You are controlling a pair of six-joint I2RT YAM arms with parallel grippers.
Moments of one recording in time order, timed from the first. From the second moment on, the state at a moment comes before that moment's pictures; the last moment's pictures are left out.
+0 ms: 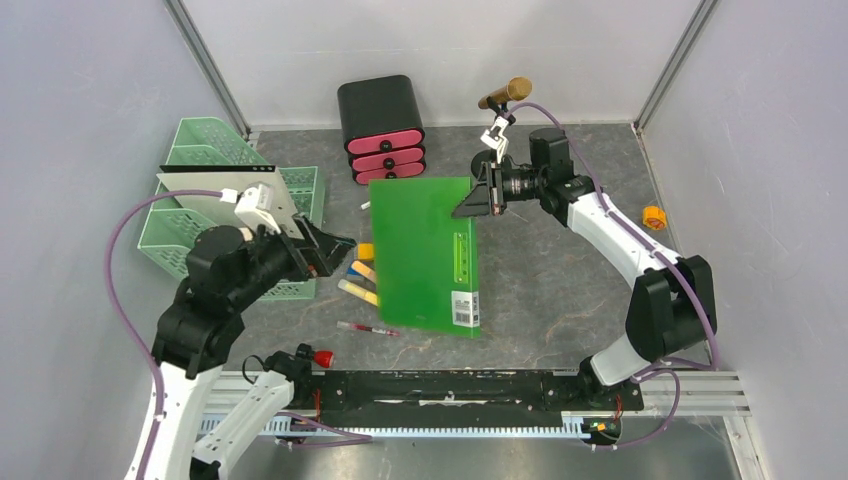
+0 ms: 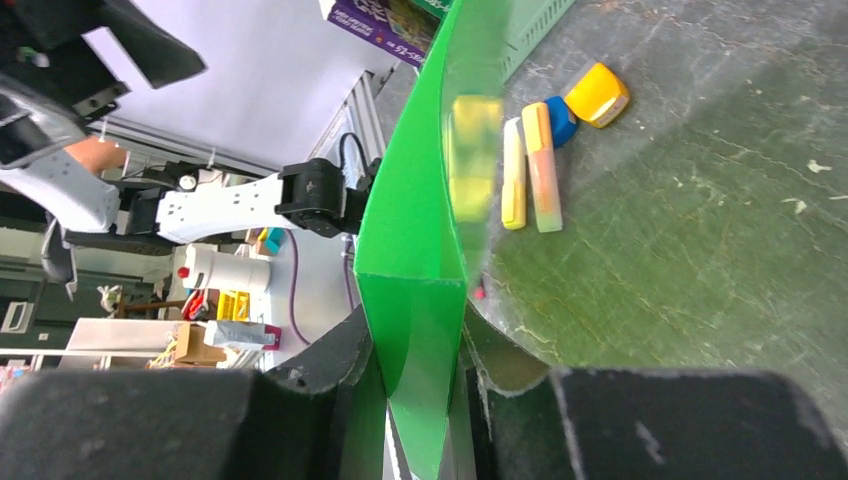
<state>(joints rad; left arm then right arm) -0.34 0.64 1.10 -0.80 0.22 -0.58 0.35 1.55 1.21 -0.16 -1.09 0.44</state>
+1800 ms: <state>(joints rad) -0.34 0.81 1.27 -1.07 0.19 -0.56 0.28 1.72 1.52 0.35 -1.00 0.68</state>
